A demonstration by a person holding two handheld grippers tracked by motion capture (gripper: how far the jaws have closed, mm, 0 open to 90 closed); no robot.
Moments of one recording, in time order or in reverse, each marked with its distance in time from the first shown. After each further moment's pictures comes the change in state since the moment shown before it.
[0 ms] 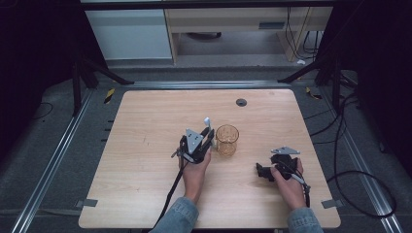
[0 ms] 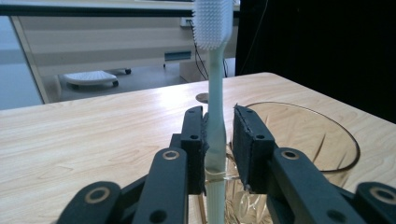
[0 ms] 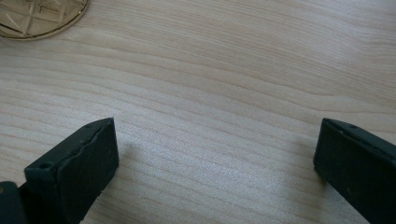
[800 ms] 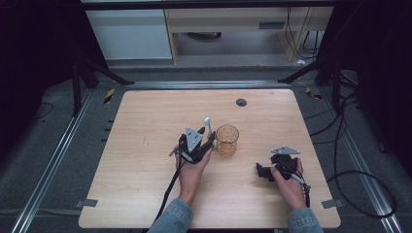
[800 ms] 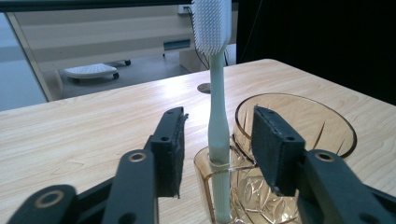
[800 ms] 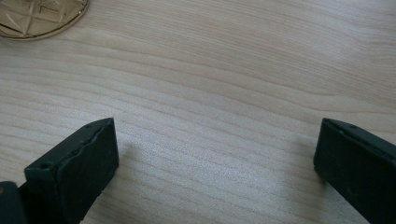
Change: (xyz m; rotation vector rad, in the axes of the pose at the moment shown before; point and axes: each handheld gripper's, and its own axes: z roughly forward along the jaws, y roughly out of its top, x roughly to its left) left arm 0.003 0.009 -0.006 0.061 -0.004 0.047; right arm 0.000 0.000 0.000 0.000 0.002 -0.001
